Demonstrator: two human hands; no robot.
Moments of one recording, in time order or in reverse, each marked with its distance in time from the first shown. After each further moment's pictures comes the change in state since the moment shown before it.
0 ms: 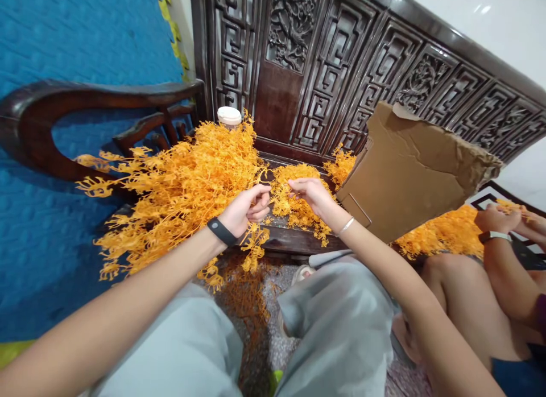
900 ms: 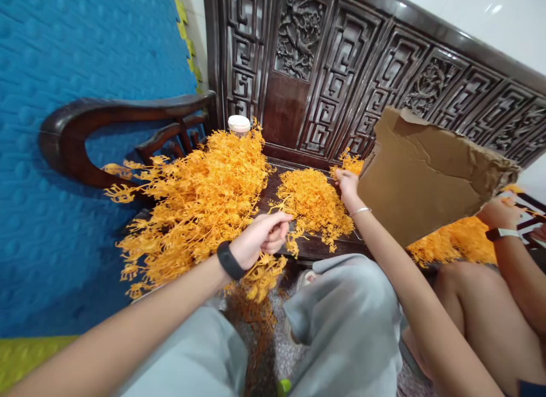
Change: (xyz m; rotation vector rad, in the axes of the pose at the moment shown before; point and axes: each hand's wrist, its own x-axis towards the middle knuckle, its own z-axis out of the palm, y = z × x) left_hand -0.035 -0.009 0.026 0.051 -0.015 -0.180; right_hand 0.075 0.024 -0.090 -0.209 0.716 -0.177
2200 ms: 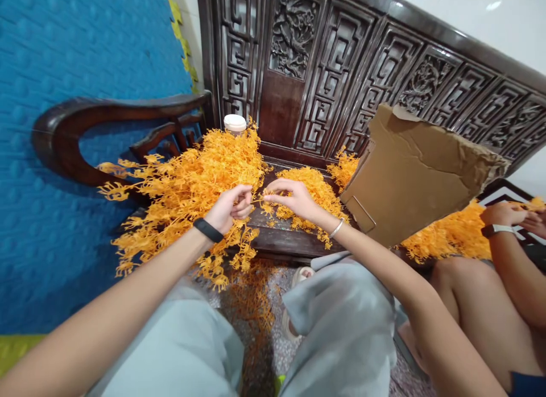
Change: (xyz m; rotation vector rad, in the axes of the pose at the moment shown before) left_hand 0.026 0.016 -0.060 0.002 0.141 0.273; right_hand -0.124 -0.060 0.029 -0.045 -0.956 -0.624
